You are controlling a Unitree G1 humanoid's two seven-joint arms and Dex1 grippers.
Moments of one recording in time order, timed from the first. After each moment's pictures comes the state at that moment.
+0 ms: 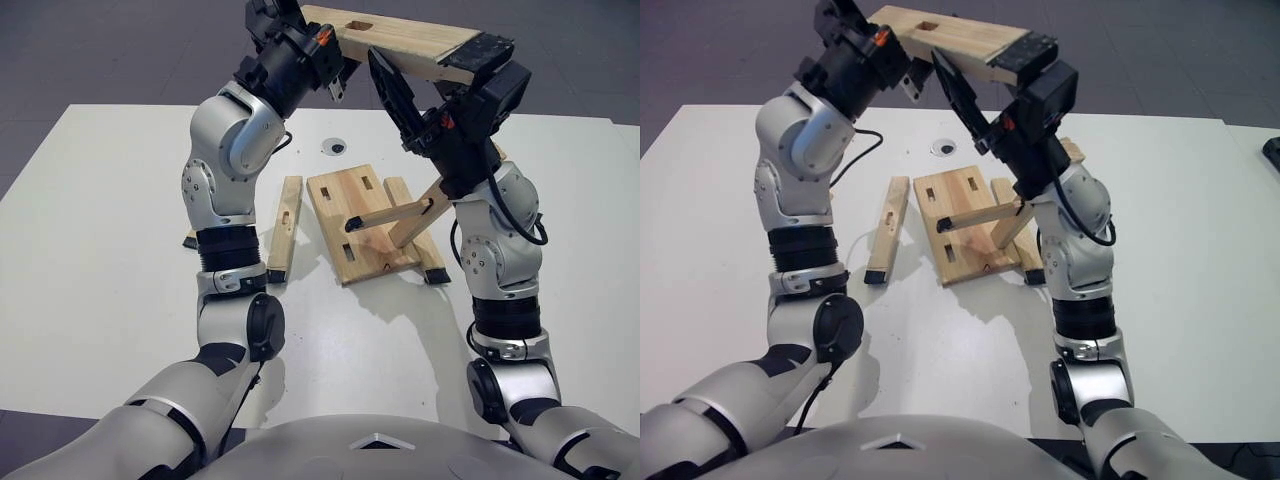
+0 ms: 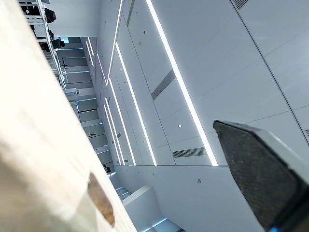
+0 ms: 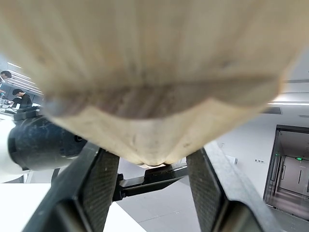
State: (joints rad) left arm -0.87 -0.12 0.38 0.15 -1.96 0.72 0.44; right arm -0.46 -0.20 0.03 -0.18 0.39 -0.06 0.55
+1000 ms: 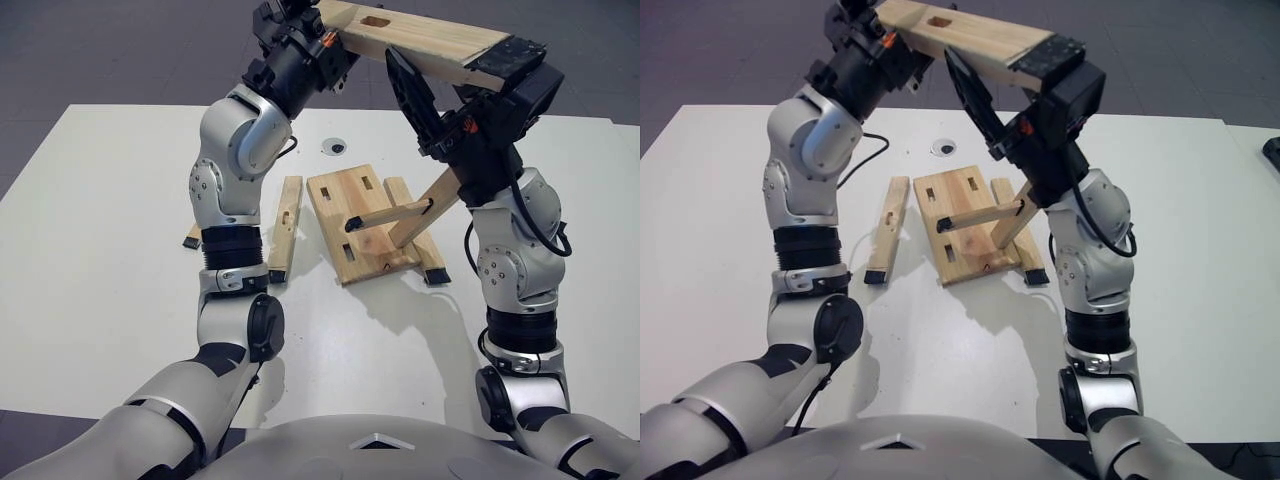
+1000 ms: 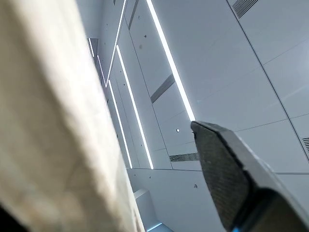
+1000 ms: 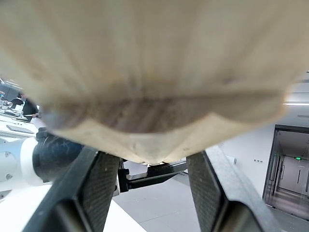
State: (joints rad) left arm -0.86 -0.12 0.35 0.19 -1.96 0.68 0.41; right arm -0.42 -0.24 0.00 -0.30 0.43 0.01 0.54
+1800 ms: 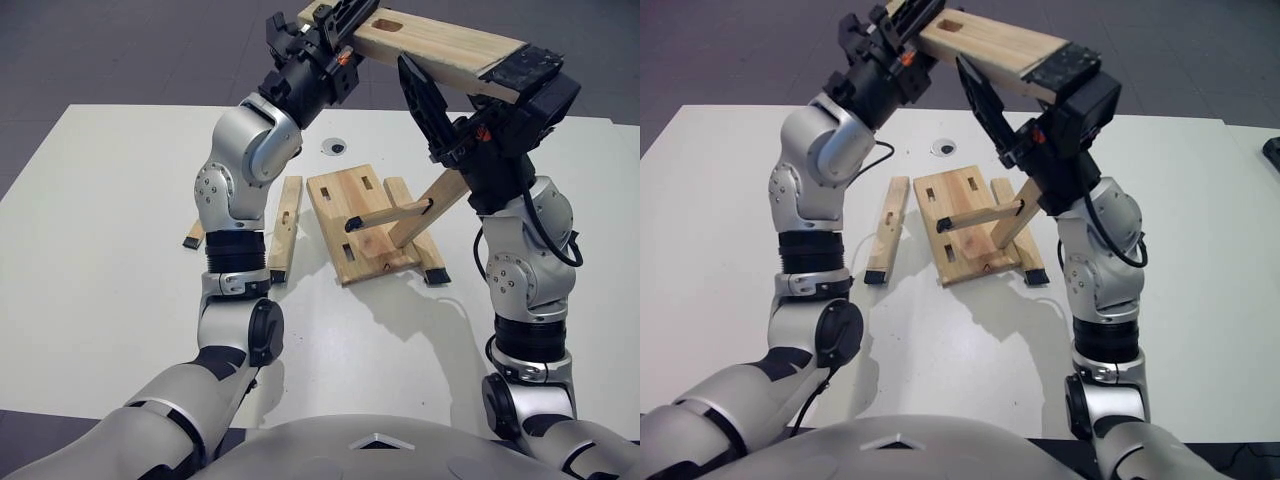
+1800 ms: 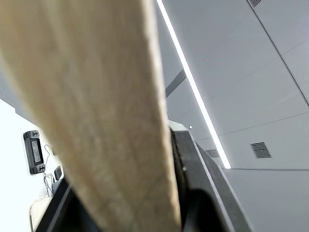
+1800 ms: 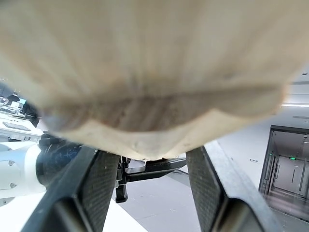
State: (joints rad) left arm -0.84 -0.10 0.30 0.18 -1.85 0.68 0.35; right arm -0.37 -0.27 -0.02 -0.34 0.44 0.01 0.54
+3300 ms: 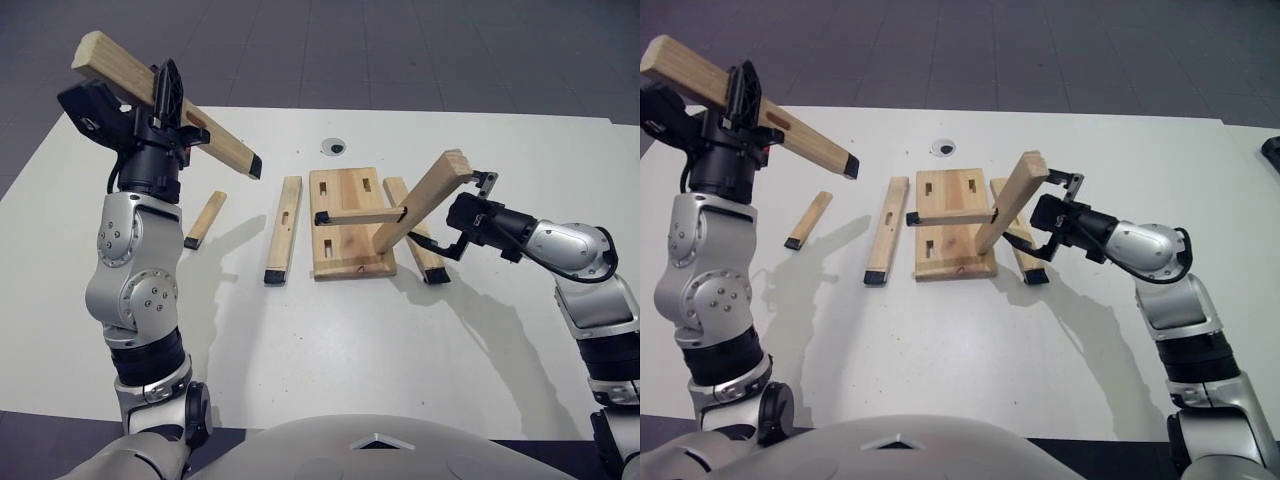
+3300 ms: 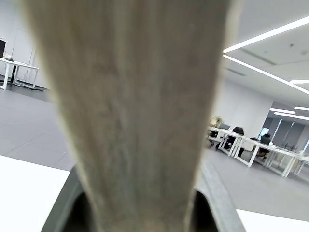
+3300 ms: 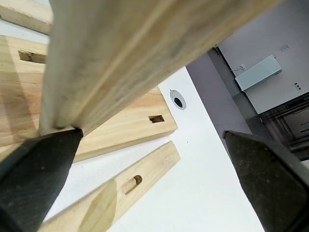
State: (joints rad) left arm -0.30 0.22 0.24 -0.48 -0.62 0.42 0.10; right arm -0.20 -0.75 0.11 -0.13 0.04 -0.01 0.78
